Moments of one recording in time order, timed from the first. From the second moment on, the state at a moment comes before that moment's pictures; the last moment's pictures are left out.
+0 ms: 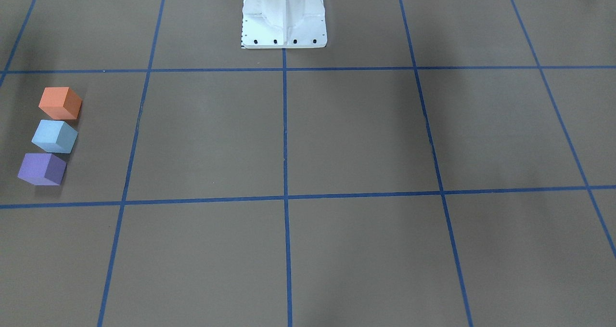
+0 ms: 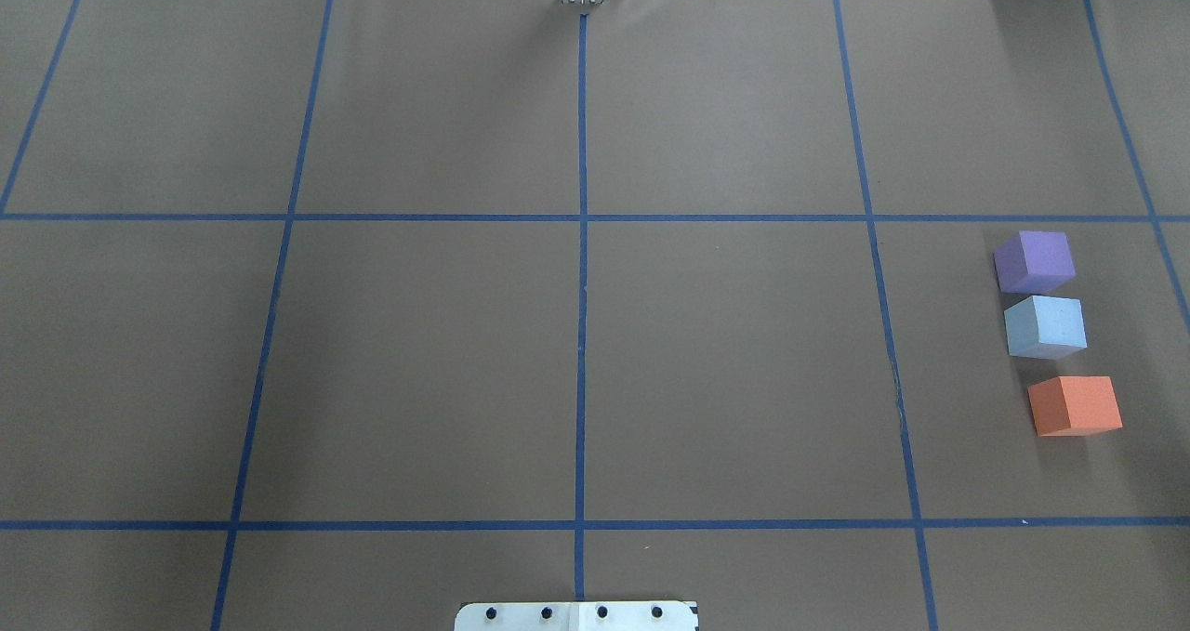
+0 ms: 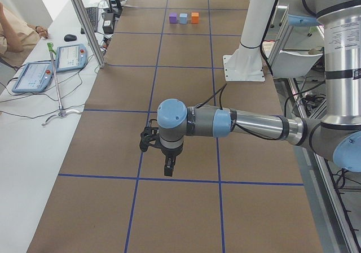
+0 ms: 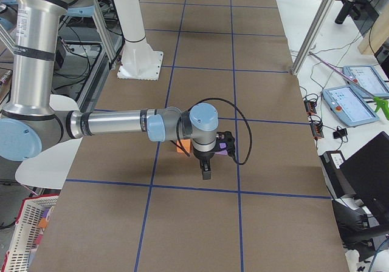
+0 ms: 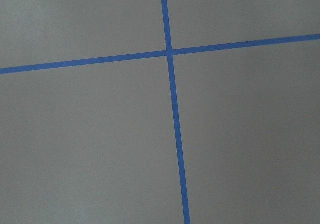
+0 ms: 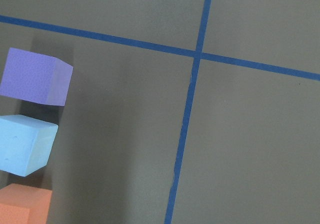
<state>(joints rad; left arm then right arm) -1.62 -1.41 -1.88 -1.46 -2.35 0.12 1.50 -1.76 1.85 -1.54 2.31 -0.04</state>
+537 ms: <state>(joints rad) -1.62 -1.40 -1.87 -1.46 -2.35 0.12 1.50 -1.76 1.85 -1.55 2.31 -0.04</state>
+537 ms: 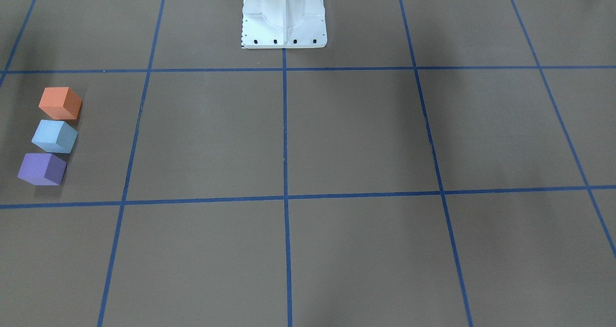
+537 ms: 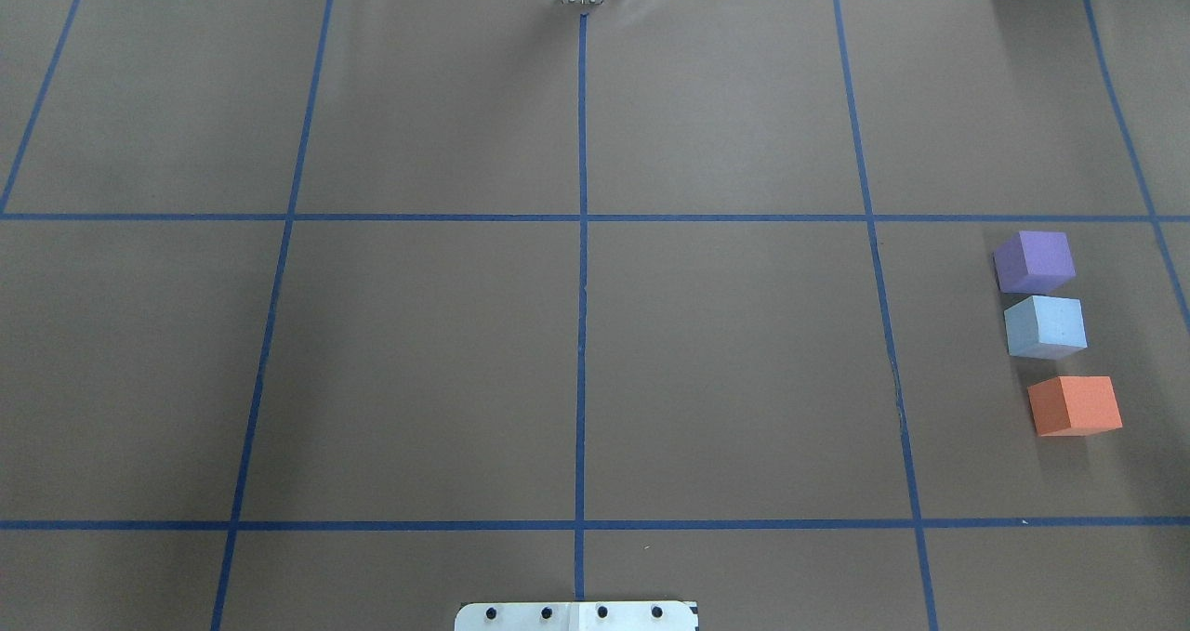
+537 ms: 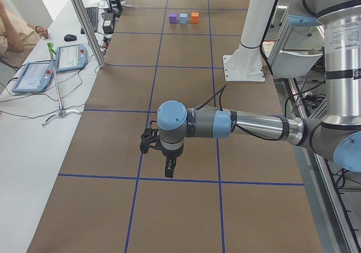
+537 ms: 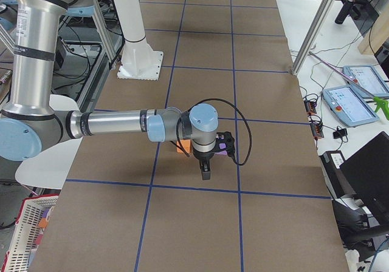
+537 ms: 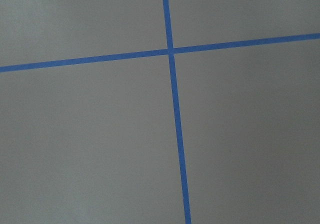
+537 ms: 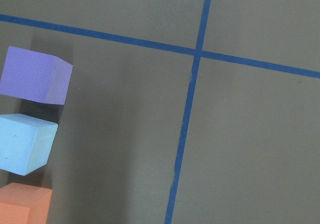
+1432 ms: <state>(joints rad) -1.62 -1.40 -1.88 -1.46 -2.35 0.12 1.50 -1.76 1.85 -1.54 2.36 -0.04</state>
